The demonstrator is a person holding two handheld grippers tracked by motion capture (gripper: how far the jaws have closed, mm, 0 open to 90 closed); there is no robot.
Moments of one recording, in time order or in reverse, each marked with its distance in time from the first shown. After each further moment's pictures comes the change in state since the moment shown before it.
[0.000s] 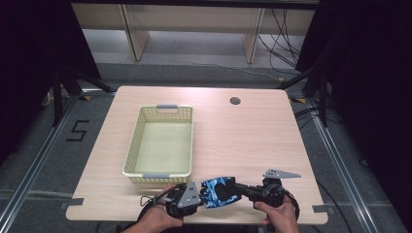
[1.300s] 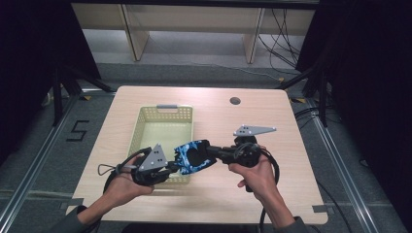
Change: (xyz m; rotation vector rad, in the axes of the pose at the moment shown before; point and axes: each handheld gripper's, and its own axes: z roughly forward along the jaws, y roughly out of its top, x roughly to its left) left arm 0.081 0.029 -0.093 -0.043 0.128 -0.038; right arm 0.077 0.129 0.036 0.008 0.060 -0.195
